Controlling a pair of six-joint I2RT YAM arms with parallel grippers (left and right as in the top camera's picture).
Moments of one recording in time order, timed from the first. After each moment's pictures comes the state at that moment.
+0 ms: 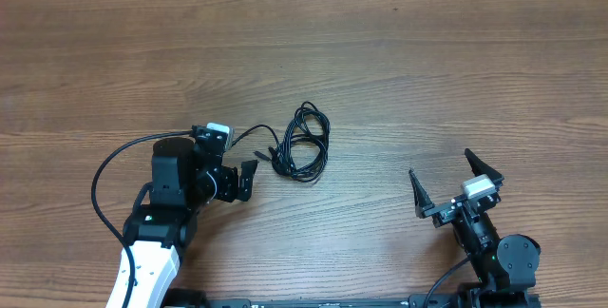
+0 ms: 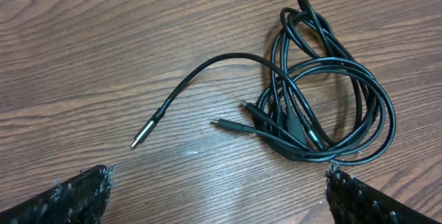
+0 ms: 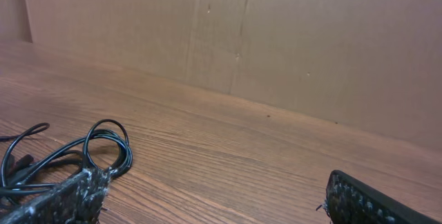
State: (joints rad) left arm -0.09 0.99 0.53 -0.33 0.25 0.06; right arm 0.04 0.01 0.02 -0.01 -0.30 -0.14
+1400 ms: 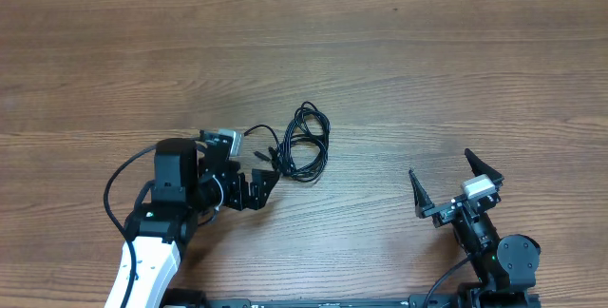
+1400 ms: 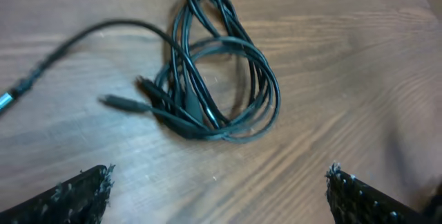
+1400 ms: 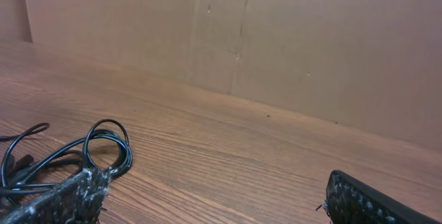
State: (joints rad) left arm -0.08 1.02 0.53 -0.39 0.57 -0.11; right arm 0.04 0.01 0.02 -0.01 -0.30 -0.14
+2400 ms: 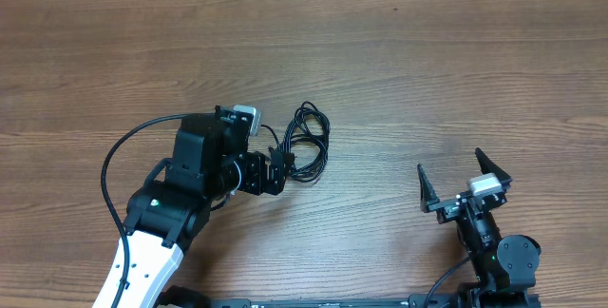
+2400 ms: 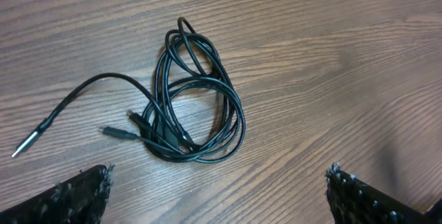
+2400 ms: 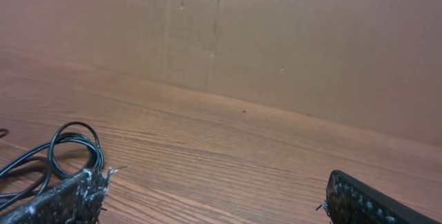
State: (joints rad) left arm -0.32 1.03 0.84 -0.62 0.30 -0.23; right arm 0.04 0.01 0.02 -0.01 -0.21 -0.14
